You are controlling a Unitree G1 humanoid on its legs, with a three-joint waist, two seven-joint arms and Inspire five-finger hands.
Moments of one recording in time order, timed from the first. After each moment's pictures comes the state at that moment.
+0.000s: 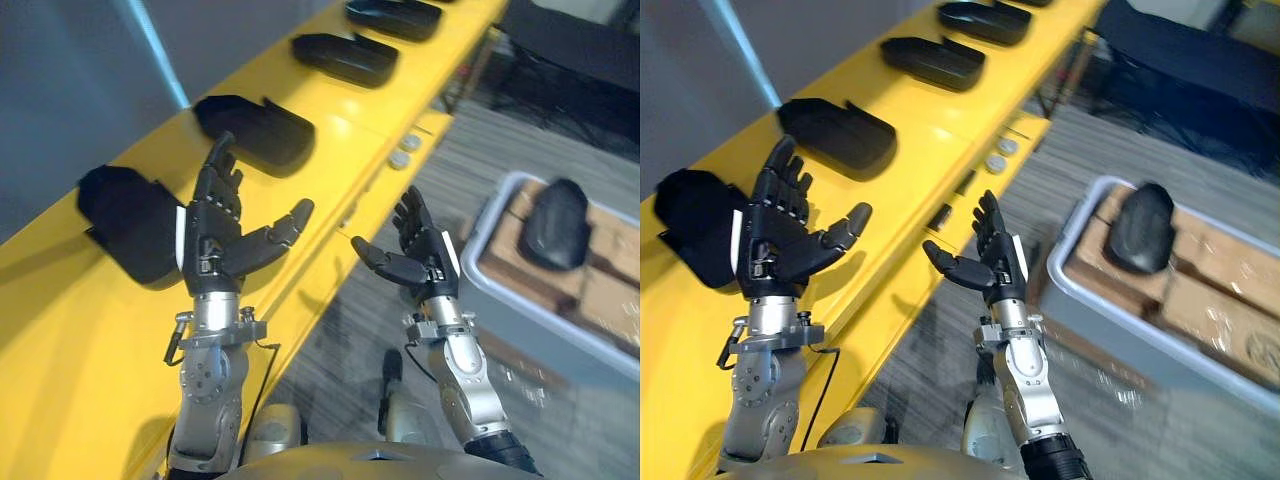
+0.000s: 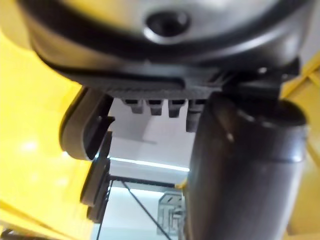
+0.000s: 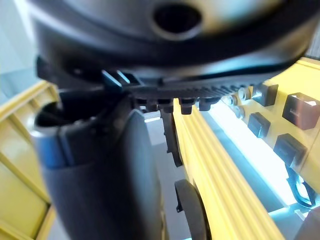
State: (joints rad) left arm 0.21 0.05 -0.11 -0.37 -0.19 -0.31 0.17; right arm 0.08 -0.11 0.21 0.03 0.28 -0.31 -0.01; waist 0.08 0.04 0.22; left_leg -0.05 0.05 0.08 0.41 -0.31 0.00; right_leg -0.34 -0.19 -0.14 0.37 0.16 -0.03
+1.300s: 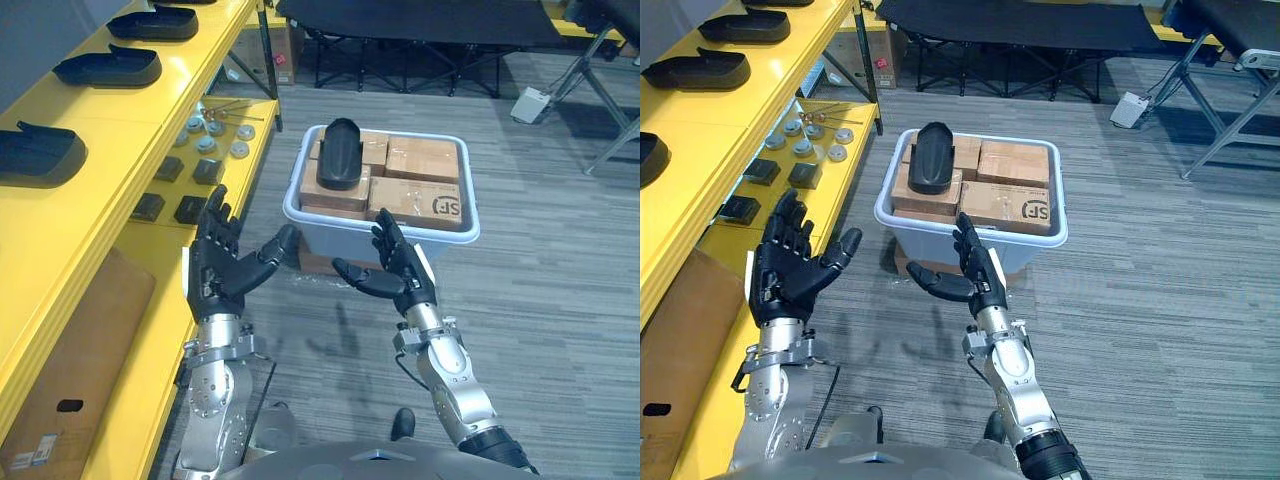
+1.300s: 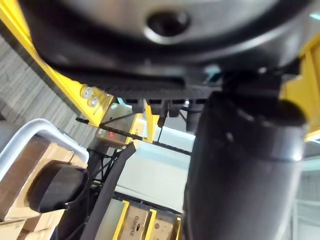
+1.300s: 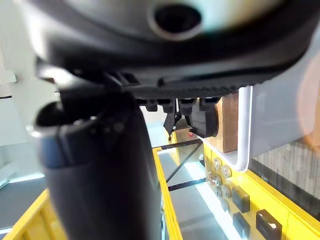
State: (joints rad) left arm 0.32 0.04 -0.08 -0.26 -0.33 -0.31 0.21; right arm 0.06 -0.14 0.23 0.15 0.25 -0.22 0.01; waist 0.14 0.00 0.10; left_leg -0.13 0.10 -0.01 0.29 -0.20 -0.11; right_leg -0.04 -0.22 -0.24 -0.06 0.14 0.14
